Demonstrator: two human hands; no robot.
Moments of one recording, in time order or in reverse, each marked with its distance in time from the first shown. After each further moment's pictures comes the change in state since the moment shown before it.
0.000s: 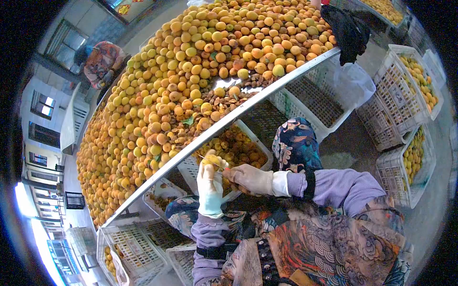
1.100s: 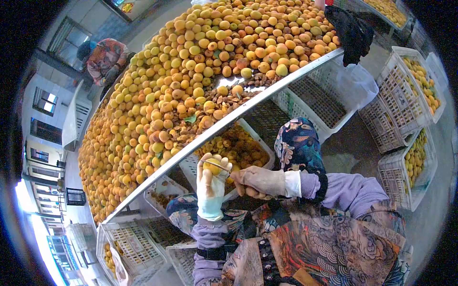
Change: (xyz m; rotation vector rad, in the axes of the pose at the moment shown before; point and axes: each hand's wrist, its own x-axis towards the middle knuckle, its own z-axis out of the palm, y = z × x) left_hand -0.010 0.013 0.002 -0.415 -0.084 -0.044; right_hand -0.027 -0.013 -0.007 0.032 -0.149 0.120
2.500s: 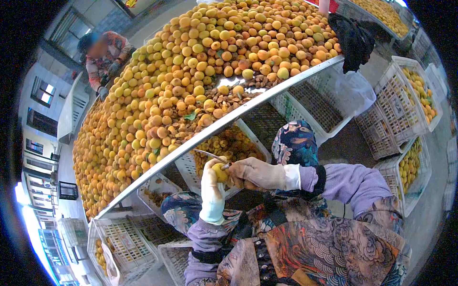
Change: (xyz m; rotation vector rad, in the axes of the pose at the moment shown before) left_hand -0.014 -0.001 0.018 0.416 0.035 -0.041; right_hand -0.002 -0.011 -0.005 -0.090 -0.009 -0.216
